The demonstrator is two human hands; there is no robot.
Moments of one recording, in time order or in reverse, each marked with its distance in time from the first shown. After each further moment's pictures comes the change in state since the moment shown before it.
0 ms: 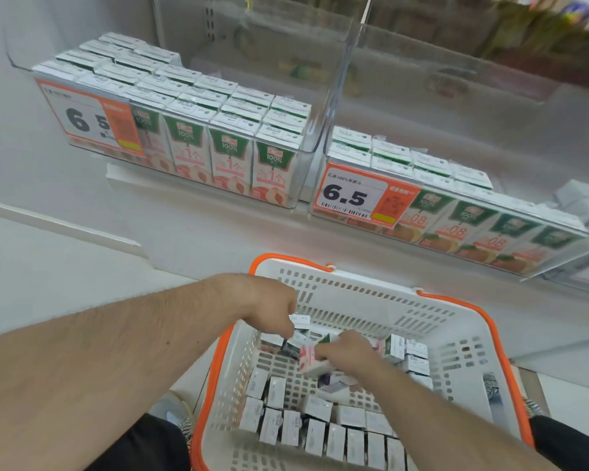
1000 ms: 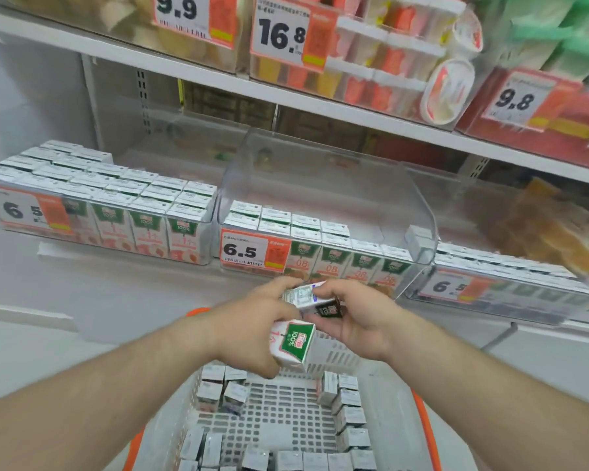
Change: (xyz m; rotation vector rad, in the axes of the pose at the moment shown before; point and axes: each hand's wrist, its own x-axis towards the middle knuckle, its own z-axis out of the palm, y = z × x) left_hand -0.049 0.098 -0.022 -0.057 0.577 0.627; right_hand -0.174 -0.028 -0.162 1.076 -0.083 -0.272
